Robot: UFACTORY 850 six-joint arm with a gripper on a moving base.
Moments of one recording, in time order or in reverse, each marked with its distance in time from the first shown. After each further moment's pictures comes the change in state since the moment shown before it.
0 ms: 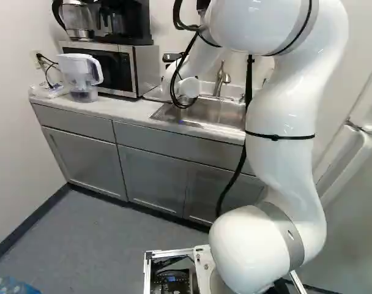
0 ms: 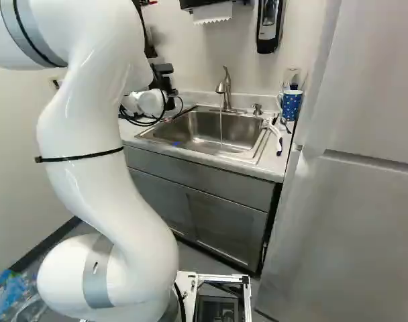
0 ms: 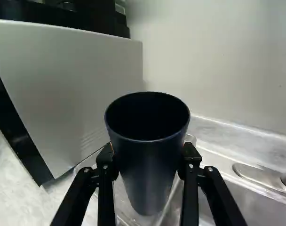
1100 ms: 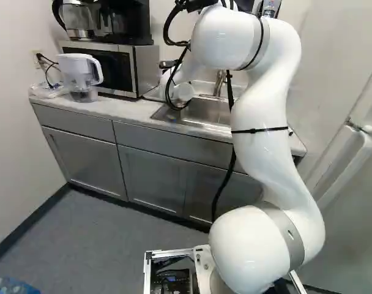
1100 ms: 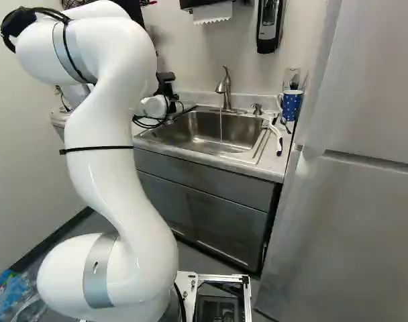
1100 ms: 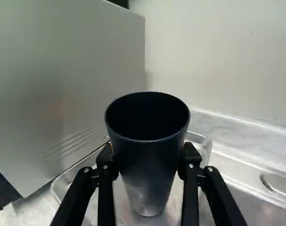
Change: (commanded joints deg) arm 0.1 -10.1 -9.3 0.0 -0.6 0.0
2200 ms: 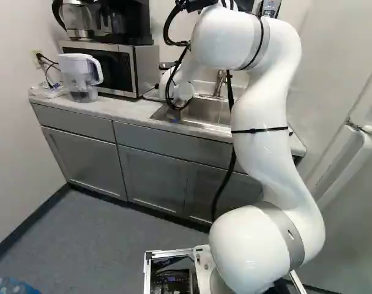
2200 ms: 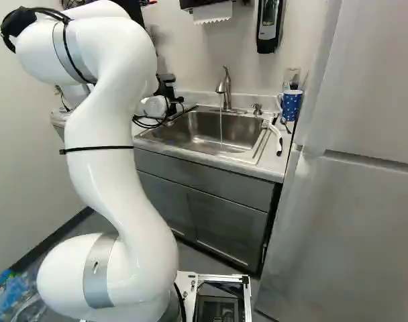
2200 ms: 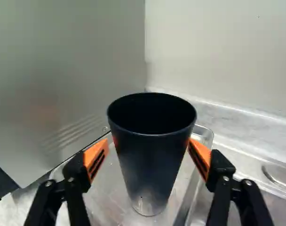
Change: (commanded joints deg) arm 0.0 0.0 0.0 0.0 -3.0 0.0
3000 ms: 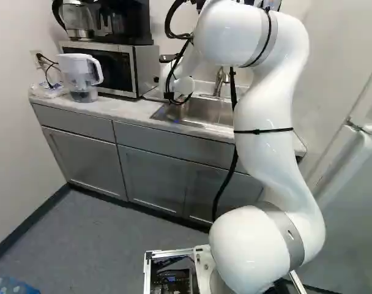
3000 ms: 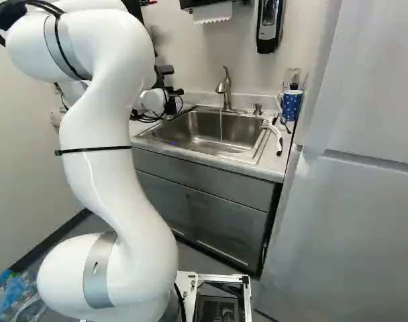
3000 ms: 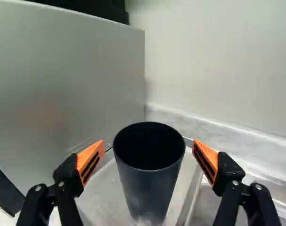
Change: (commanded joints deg) arm 0.0 2.6 -1.0 0.0 0.0 0.0
